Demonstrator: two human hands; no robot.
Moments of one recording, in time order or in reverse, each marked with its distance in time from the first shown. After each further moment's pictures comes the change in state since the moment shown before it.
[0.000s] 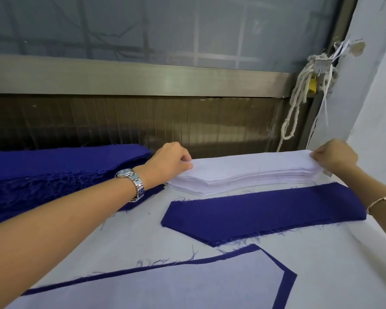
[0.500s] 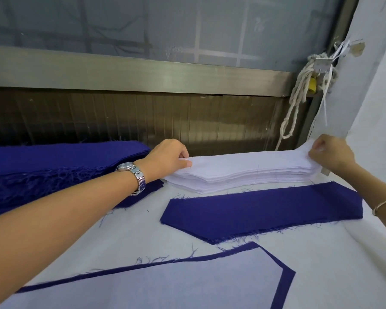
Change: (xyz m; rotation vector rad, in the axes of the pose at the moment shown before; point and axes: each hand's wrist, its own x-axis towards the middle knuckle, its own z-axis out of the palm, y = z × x) left_hand 0.004 -0.001 -0.004 0.044 -0.048 -0.040; right_hand -0.003 0.005 -0.006 0.097 0.027 -0.225
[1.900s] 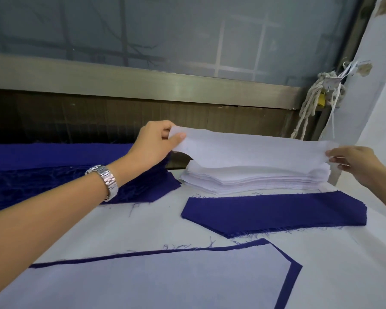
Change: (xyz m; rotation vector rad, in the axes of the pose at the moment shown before) left_hand -0.061 -0.023 -0.058 -0.542 0.422 0.008; right_hand -0.018 -0.016 -0.047 0.805 -0.092 0.341
